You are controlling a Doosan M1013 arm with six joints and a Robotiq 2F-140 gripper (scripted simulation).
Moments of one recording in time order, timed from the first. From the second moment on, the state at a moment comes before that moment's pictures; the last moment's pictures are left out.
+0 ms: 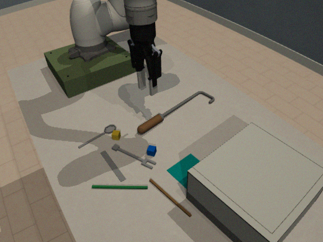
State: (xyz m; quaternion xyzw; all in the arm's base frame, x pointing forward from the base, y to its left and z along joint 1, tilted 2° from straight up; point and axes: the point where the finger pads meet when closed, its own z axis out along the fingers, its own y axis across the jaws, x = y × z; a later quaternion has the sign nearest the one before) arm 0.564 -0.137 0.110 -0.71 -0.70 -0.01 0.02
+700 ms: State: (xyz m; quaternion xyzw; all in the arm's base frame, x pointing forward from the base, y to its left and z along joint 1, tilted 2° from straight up) arm 0.564 -0.137 0.105 -0.71 -0.70 -0.01 0.02
